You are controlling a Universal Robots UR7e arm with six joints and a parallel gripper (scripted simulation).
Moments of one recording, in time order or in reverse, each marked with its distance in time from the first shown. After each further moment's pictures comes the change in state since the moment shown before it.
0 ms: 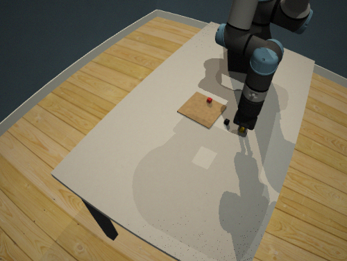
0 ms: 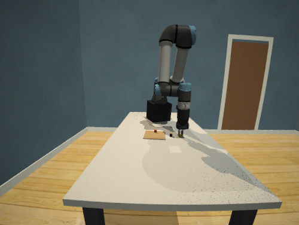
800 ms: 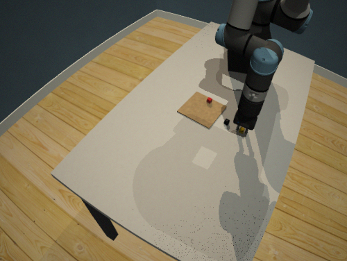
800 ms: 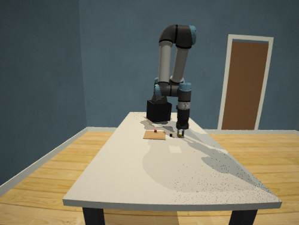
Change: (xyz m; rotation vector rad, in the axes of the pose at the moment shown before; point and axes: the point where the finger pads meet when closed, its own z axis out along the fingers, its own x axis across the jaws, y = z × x) arm 0.000 0.000 0.000 0.000 0.000 0.000
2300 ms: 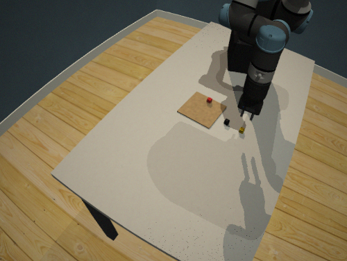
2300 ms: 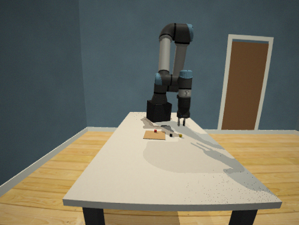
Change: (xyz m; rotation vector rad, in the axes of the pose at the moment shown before) arm 0.000 0.001 -0.073 -0.006 -0.001 0.000
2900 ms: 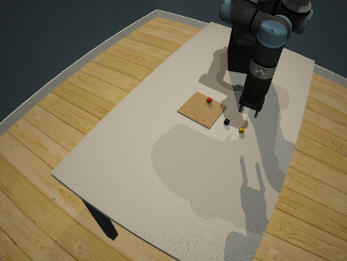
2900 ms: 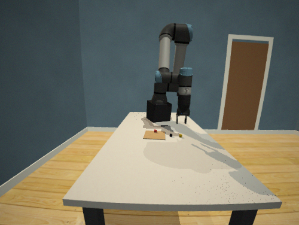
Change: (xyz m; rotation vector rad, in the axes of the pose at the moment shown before) arm 0.000 -0.004 -0.014 0.014 0.001 0.000
